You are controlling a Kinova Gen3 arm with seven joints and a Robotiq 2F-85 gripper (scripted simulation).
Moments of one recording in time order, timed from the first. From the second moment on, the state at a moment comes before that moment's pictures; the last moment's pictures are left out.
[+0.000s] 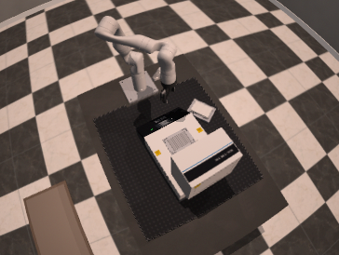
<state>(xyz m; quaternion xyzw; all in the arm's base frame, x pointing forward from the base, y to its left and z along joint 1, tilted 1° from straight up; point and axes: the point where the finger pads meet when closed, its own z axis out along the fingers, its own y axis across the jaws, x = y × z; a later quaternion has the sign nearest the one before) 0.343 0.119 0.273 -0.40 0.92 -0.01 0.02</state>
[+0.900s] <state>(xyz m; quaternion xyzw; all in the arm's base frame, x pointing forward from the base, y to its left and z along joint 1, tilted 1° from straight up) 0.337 0.198 0.263 -0.37 0.93 0.00 -0.01</state>
